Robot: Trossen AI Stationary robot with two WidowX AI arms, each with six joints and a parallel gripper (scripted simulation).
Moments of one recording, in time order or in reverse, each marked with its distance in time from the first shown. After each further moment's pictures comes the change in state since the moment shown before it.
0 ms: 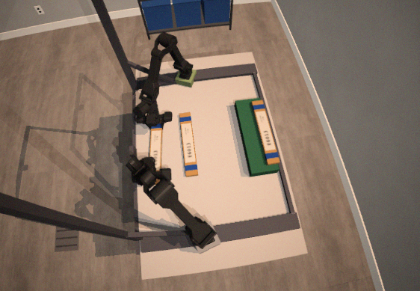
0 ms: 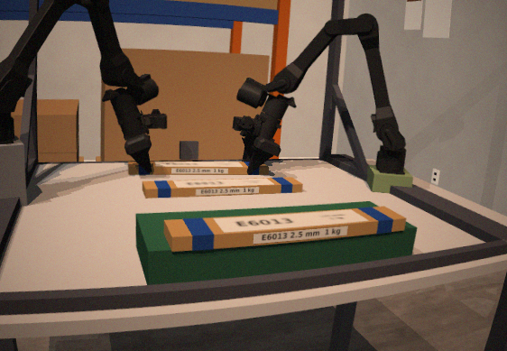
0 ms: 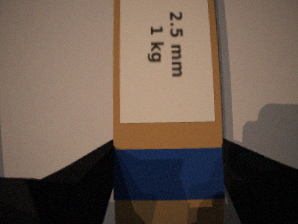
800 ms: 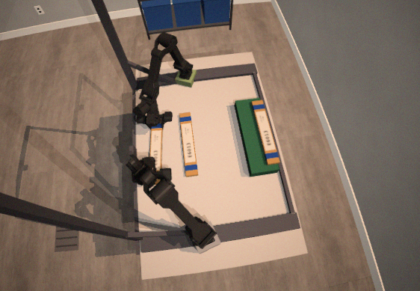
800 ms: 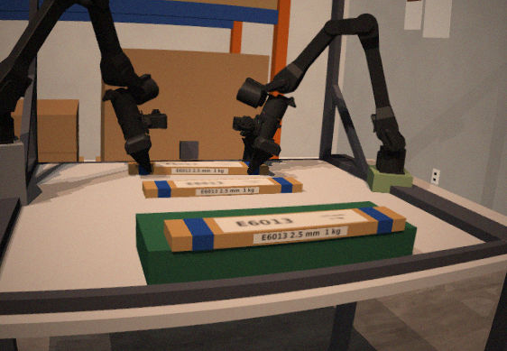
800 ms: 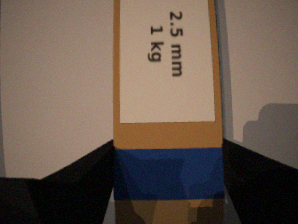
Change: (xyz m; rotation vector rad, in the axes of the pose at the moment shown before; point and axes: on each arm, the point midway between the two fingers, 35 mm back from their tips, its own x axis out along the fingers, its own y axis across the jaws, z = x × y) left arm 0.000 0.001 0.000 -0.001 0.003 0.002; right arm 0.000 -0.001 0.000 0.000 0.004 -0.003
